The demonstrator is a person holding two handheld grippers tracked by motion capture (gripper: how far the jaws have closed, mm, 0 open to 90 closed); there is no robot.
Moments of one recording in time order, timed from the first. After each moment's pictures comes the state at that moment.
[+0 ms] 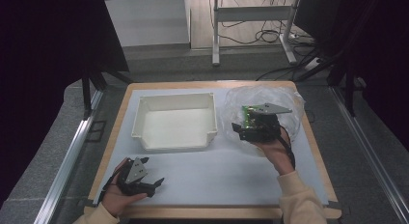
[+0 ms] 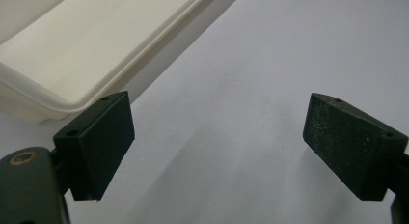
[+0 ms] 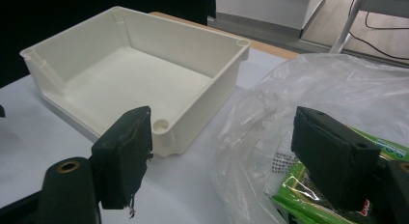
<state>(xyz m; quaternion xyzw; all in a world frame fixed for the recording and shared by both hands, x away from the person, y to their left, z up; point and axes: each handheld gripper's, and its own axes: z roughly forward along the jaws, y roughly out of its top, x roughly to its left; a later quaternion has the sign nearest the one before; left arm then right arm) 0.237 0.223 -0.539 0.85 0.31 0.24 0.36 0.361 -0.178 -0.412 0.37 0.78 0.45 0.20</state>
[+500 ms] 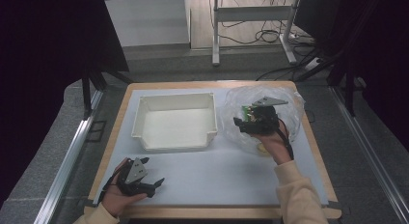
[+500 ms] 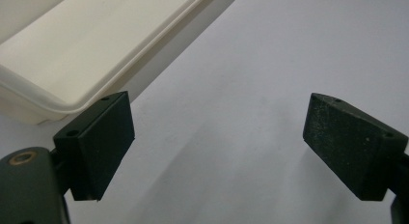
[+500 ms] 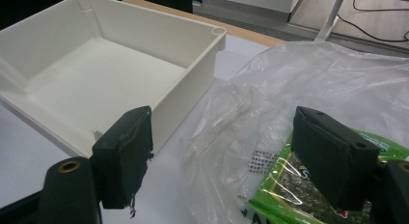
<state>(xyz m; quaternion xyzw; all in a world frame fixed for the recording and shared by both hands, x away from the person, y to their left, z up) 0.236 0.224 -0.538 0.85 0.31 0.24 0.36 0.391 -0.180 -0.417 0.40 0.79 0.43 0.20</state>
